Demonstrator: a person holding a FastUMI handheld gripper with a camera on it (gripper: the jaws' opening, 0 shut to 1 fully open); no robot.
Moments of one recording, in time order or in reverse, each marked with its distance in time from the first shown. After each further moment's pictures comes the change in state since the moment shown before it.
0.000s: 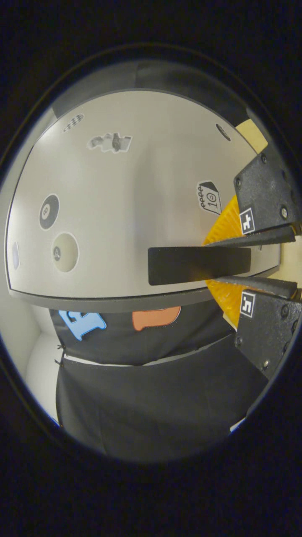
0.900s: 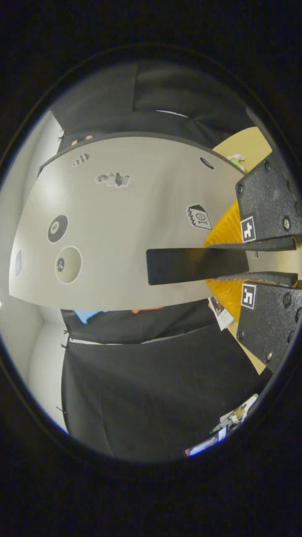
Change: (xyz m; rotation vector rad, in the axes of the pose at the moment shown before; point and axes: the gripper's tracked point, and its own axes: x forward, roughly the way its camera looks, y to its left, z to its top) arm -0.124 -0.030 -0.016 -0.032 0.001 0.058
